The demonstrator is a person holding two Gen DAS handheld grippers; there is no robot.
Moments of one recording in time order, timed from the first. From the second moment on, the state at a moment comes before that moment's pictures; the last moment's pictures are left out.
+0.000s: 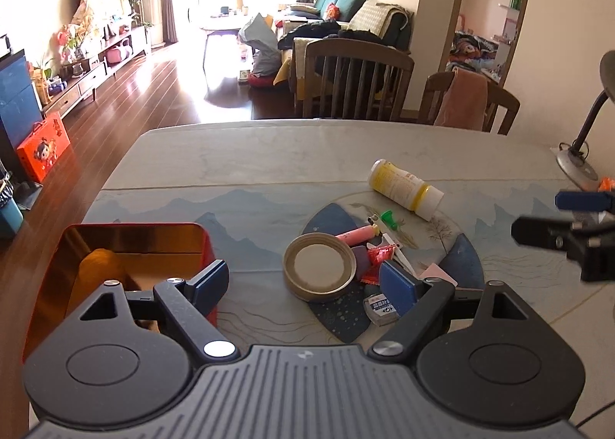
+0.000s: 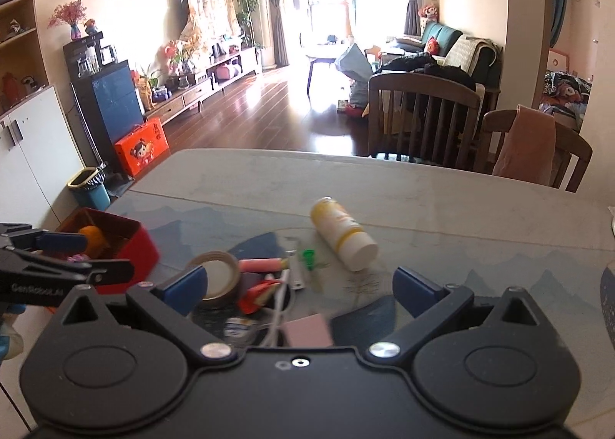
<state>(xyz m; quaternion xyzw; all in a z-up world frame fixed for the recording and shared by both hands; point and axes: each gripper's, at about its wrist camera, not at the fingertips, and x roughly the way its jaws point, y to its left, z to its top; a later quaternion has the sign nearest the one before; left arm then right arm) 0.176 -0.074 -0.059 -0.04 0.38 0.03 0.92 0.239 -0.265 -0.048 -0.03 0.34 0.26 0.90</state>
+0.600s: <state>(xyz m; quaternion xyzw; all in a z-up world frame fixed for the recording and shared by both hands) 0.237 -0.087 -0.125 -0.04 0.44 0.03 0.90 0.343 -0.250 -0.090 -0.07 0.39 0.27 0.88</state>
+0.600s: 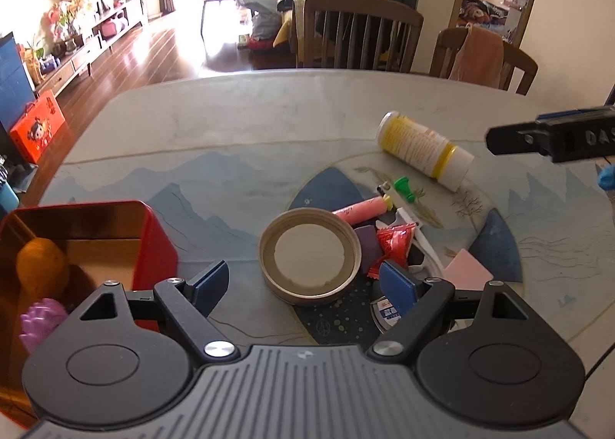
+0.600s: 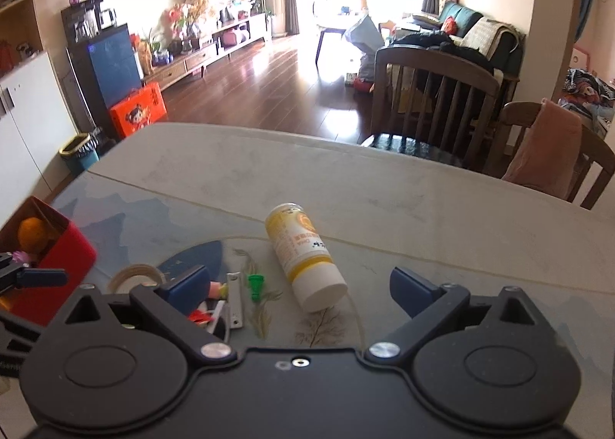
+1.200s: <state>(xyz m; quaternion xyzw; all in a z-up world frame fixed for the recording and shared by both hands) 0.267 -0.084 -0.158 -0.04 0.44 0.04 0.90 0.402 -0.222 -0.135 -0.07 0.42 0.28 0.86</state>
